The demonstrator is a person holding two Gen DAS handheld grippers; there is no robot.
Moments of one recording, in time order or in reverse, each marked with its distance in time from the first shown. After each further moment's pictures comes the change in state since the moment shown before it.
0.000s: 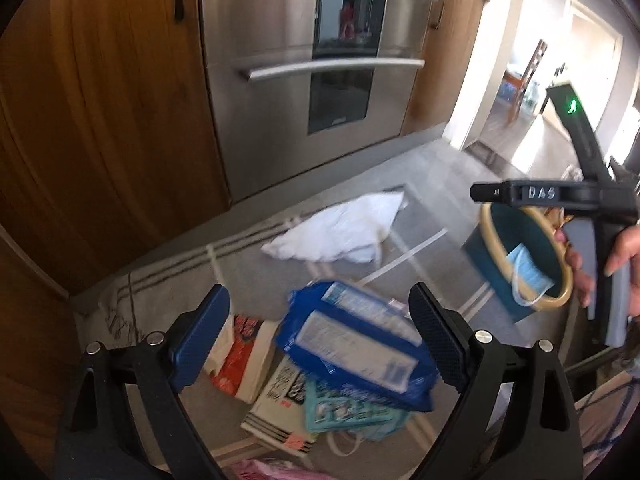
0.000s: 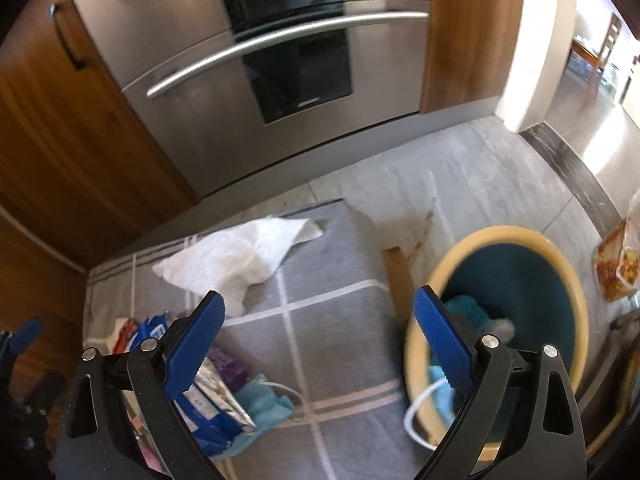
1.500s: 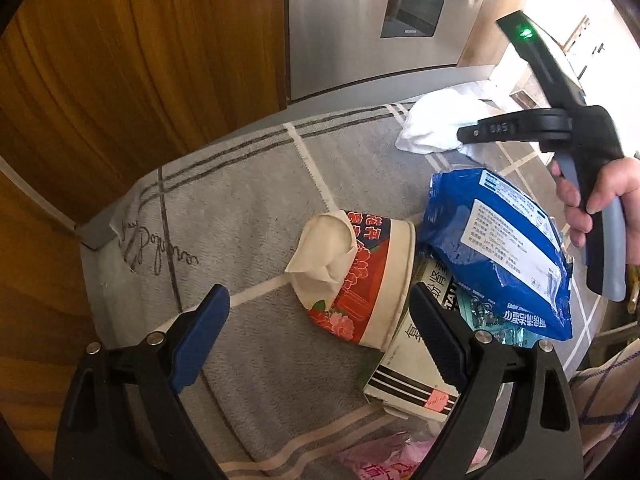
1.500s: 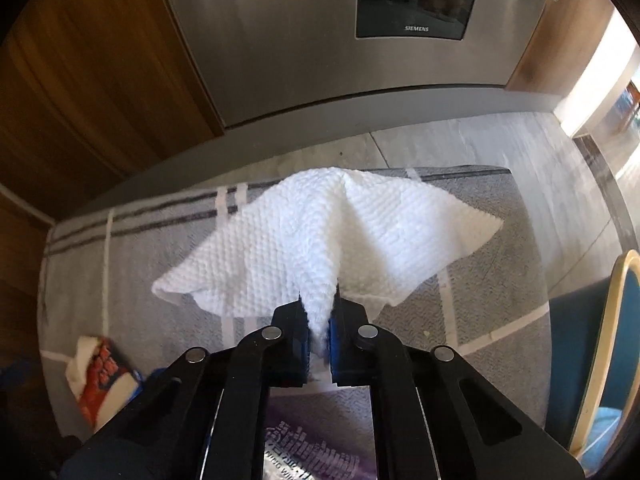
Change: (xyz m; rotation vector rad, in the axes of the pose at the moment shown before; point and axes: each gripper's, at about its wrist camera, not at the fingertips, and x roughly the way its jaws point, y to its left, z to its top) left arm 0.066 0.100 -0.065 -0.076 0.236 0.046; right arm 0.144 0.119 -0.004 -0.118 0.137 -0.042
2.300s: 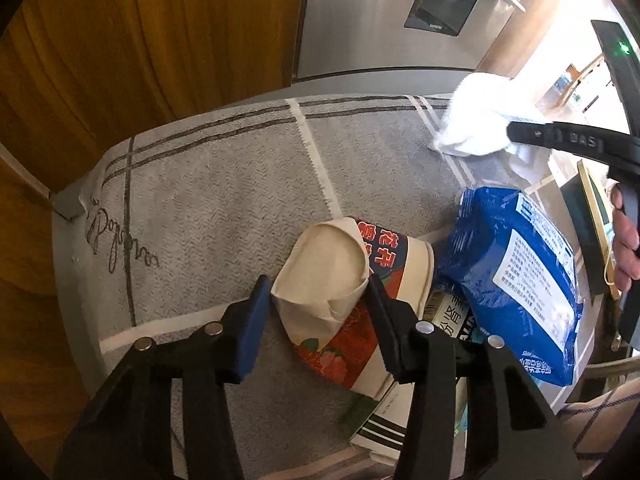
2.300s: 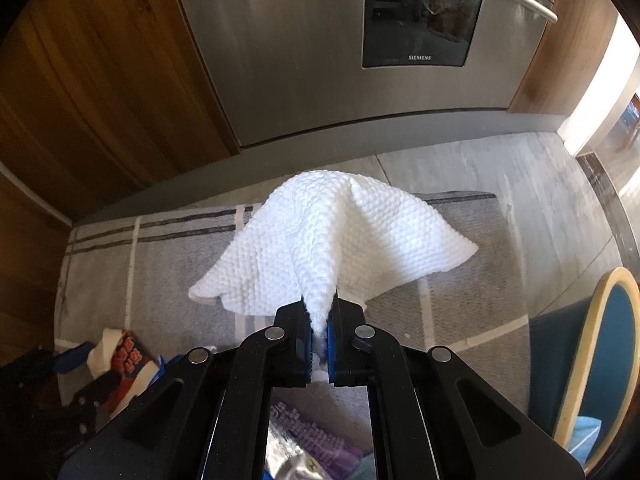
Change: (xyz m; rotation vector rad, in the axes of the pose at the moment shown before) left arm 0.040 0.009 0.011 -0.111 0.051 -0.047; right arm -0.033 -0.008 -0.002 -0.046 -0.055 0.035
